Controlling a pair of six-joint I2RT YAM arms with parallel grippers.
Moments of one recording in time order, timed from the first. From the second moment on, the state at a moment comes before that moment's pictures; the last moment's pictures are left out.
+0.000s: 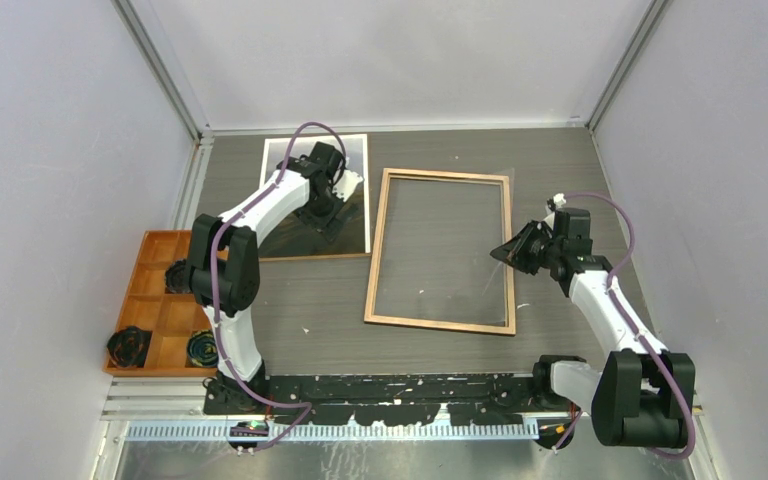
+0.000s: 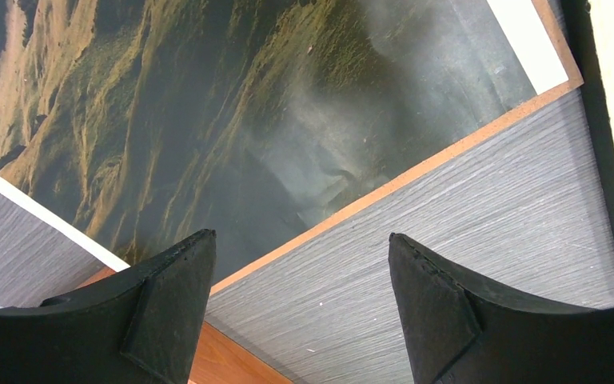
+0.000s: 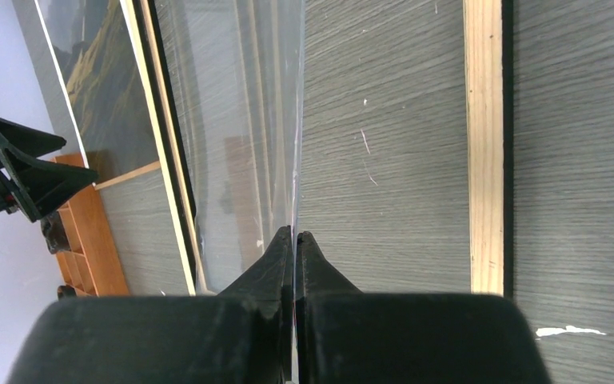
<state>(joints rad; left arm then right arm) -0.39 1.90 1.53 -0.89 -0.03 0.31 -0.04 1.10 0.62 -0.28 -0.44 0.62</state>
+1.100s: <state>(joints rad) -0.44 1.89 1.44 -0.88 -0.04 0.31 -0.04 1.00 0.53 -0.31 -0.35 0.66</state>
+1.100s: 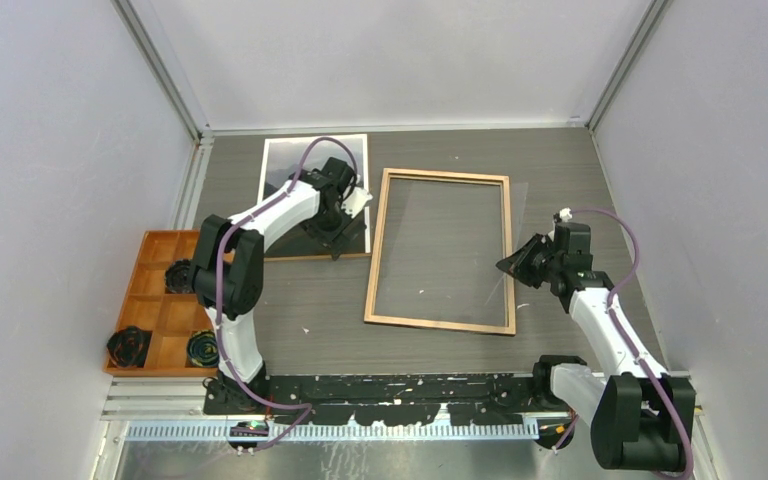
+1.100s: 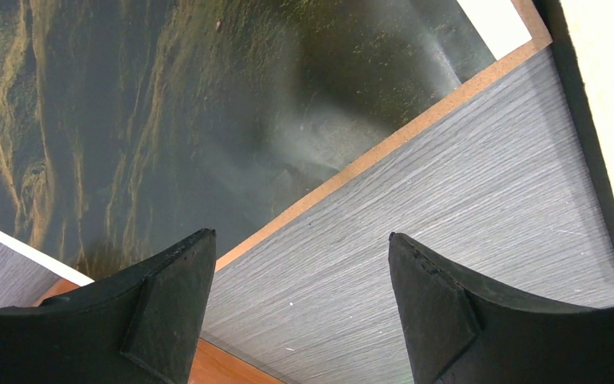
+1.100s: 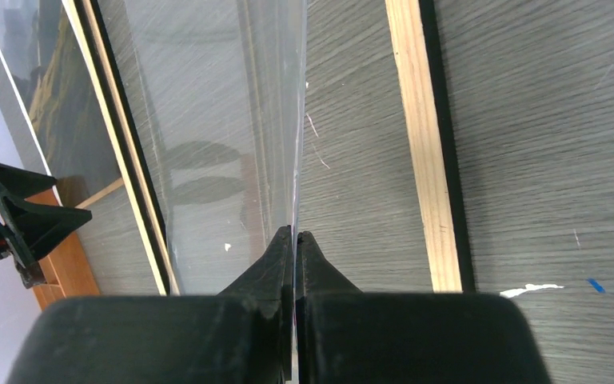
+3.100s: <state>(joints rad) -0.33 1.93 1.51 -0.82 0.05 0.20 -0.04 1.03 0.48 0.11 -0.64 0.71</state>
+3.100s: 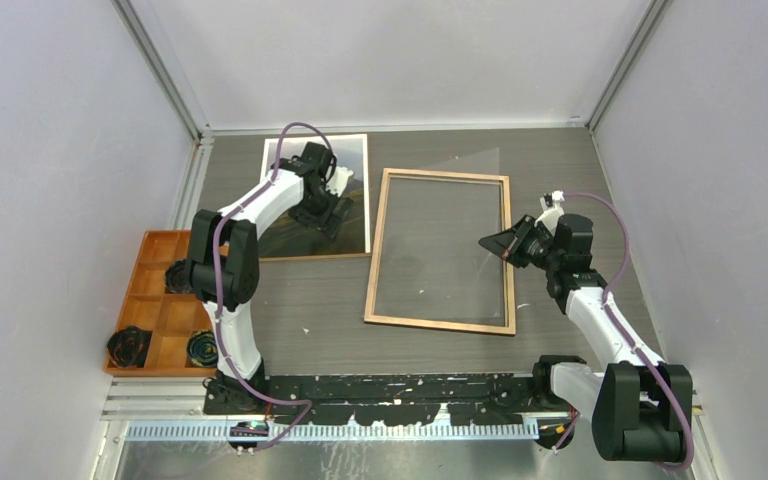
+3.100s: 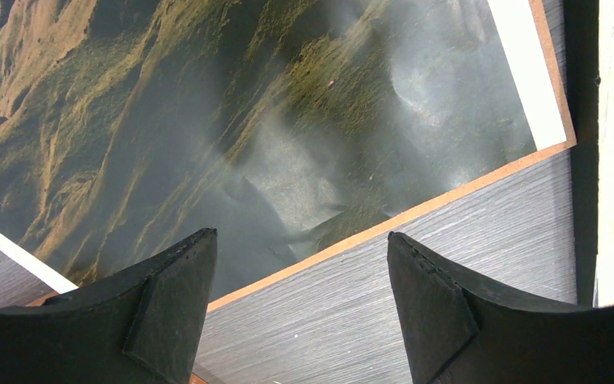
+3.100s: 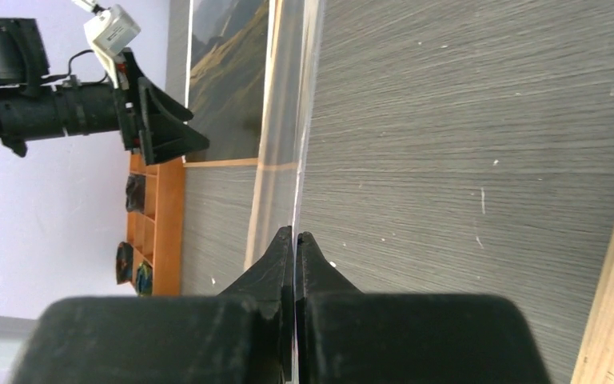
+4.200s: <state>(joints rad) -0.33 1.93 1.51 -0.82 0.05 0.21 -0.04 1.10 0.47 0.03 -0.56 0.66</state>
